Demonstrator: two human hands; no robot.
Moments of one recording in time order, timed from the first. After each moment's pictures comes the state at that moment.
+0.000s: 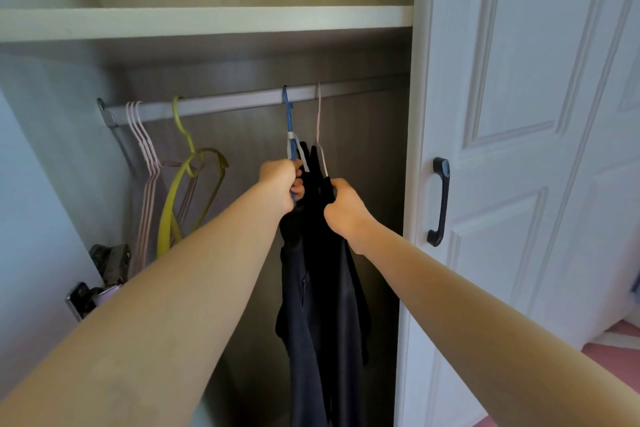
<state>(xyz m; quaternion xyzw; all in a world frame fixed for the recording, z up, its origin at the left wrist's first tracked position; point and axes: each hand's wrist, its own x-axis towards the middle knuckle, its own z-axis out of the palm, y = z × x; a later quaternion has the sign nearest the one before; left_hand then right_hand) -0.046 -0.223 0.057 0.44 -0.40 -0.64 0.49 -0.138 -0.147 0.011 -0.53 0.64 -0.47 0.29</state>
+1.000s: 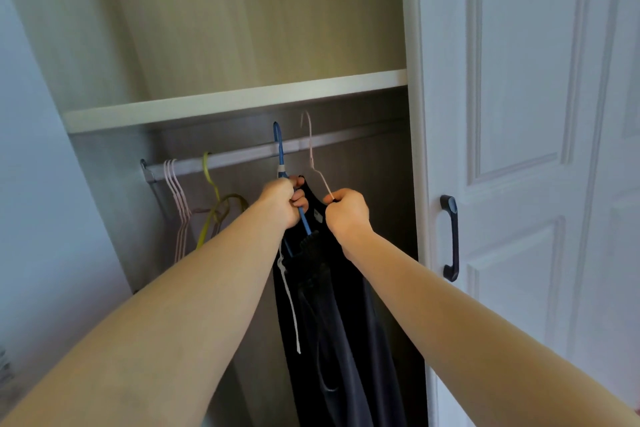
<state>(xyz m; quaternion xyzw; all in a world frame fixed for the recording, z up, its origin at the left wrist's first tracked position) -0.027 -0.222 0.103 0.36 -0.38 -0.67 0.52 -0.111 -0.146 0.069 -0.43 0.62 -0.60 0.27</state>
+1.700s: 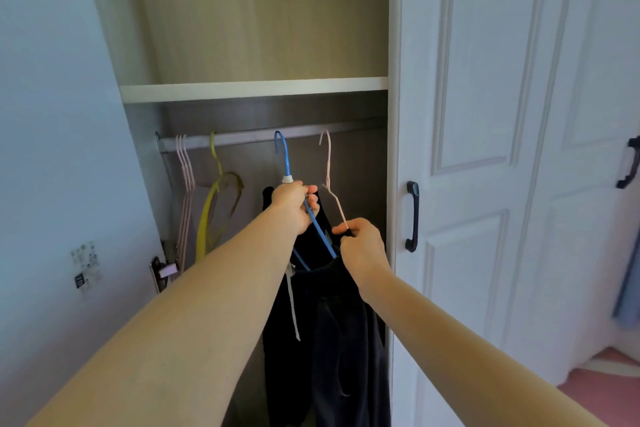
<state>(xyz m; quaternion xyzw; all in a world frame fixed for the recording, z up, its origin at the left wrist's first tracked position) -0.033 -0.121 0.083 0.40 -0.34 -0.66 0.53 -0.109 -0.020 0.026 -0.42 0.63 -0.58 0.29</state>
